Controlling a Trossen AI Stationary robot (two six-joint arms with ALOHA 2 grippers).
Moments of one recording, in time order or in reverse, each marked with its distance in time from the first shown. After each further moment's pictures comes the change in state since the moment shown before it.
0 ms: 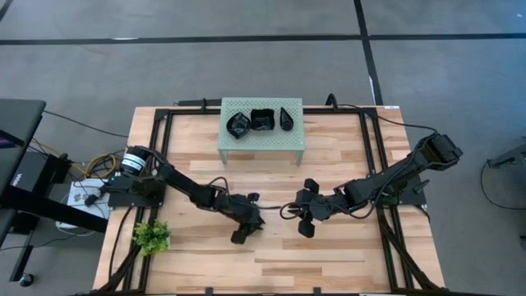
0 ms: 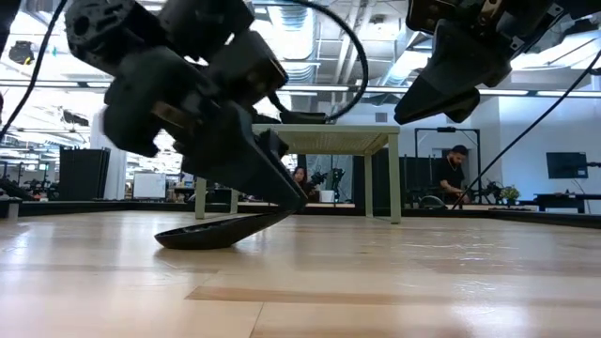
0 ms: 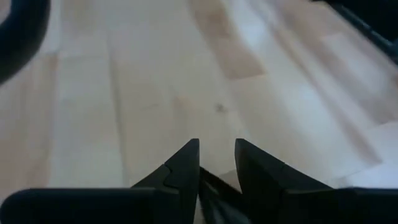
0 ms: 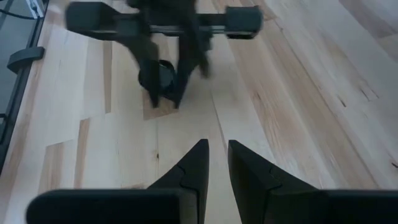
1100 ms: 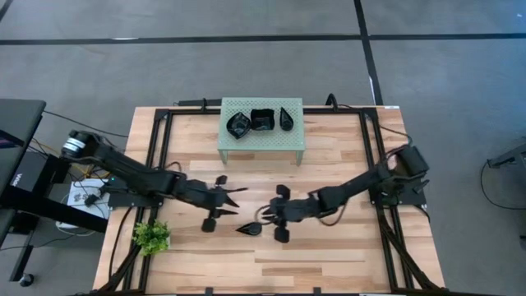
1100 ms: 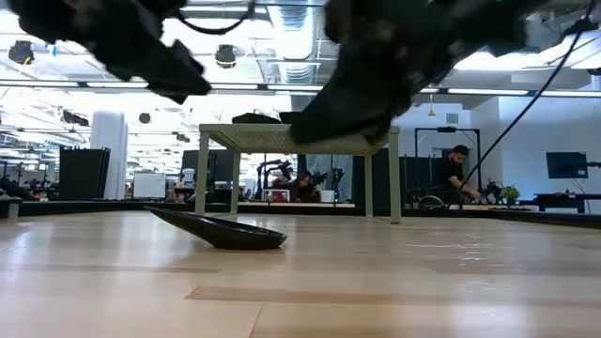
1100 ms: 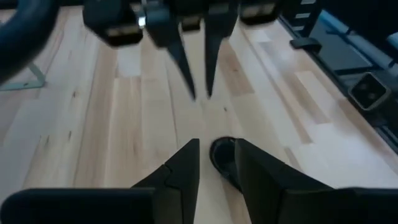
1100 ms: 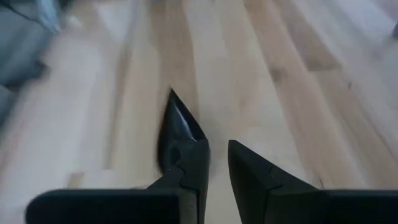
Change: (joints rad) left arm -0.046 -0.653 -0.259 -0.293 -0.181 -0.055; right arm -0.079 0.353 0.176 0.315 -0.106 -0.183
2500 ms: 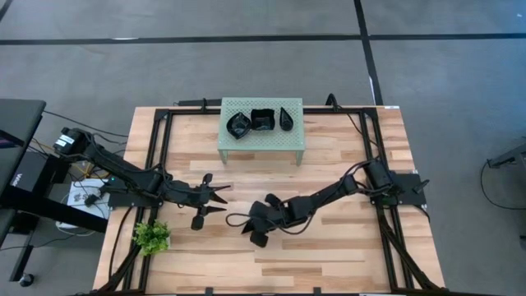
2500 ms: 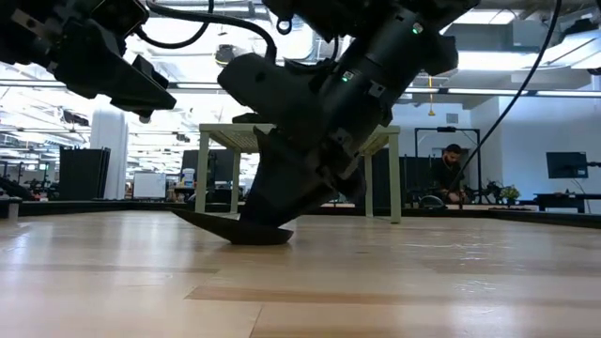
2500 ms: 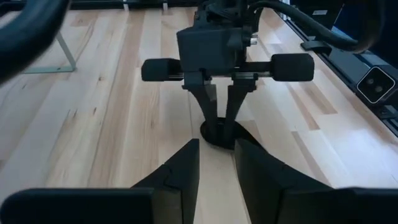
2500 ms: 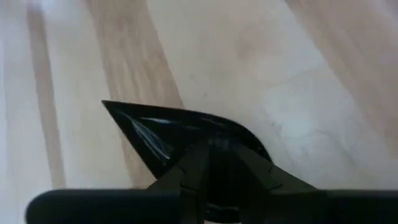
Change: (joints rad) left arm -0.065 -0.200 -0.212 0.079 -0.126 -0.052; right arm -0.022 0.340 0.393 -0.358 -0.025 0.323
